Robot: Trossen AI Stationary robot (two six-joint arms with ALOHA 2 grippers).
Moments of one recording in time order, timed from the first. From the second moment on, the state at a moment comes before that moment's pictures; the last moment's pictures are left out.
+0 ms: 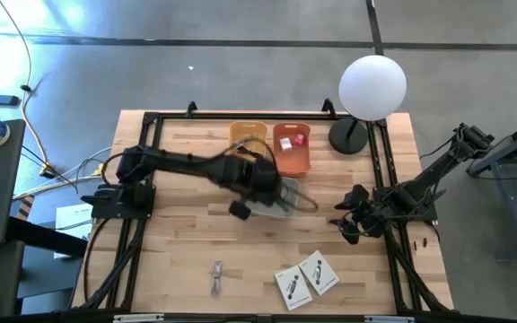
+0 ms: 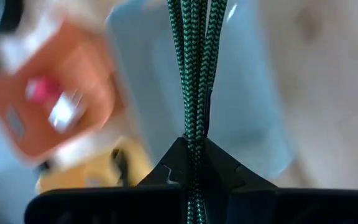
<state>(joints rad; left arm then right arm) 0.04 1.96 1.86 -1.19 -0.27 0.48 0.66 0.88 0.44 -0.49 0.55 0.97</state>
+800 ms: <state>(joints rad) 0.54 1.97 1.87 -1.27 -0.17 -0.13 0.65 0.88 0.44 -0.50 0.69 1.09</state>
